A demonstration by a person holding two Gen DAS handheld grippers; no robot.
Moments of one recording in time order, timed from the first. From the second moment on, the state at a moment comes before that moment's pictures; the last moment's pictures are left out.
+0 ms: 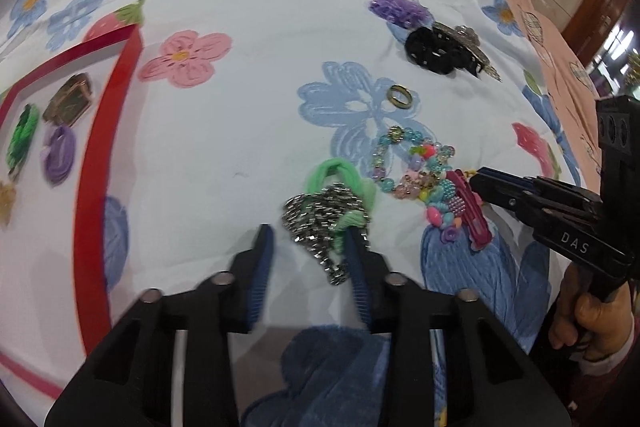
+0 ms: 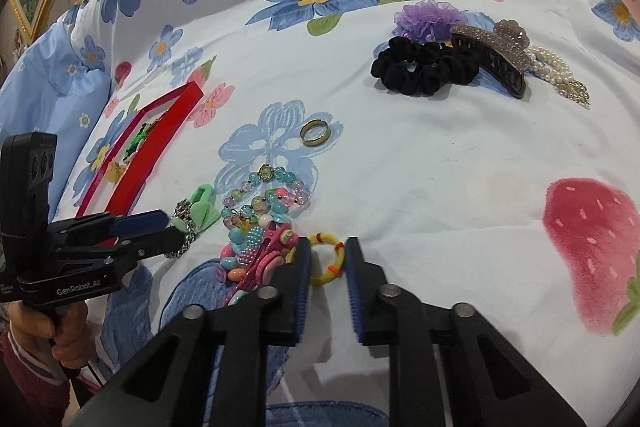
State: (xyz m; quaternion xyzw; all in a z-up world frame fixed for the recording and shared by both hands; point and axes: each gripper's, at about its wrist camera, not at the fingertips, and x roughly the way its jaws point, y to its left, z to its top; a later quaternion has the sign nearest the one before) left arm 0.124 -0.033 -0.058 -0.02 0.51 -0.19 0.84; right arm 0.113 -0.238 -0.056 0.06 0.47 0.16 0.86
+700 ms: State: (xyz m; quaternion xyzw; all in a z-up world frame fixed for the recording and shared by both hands) left arm 0.085 -0.022 -0.004 -0.03 0.46 -0.22 0.86; right arm 0.102 -0.236 -0.019 0.08 0.43 0.18 0.88
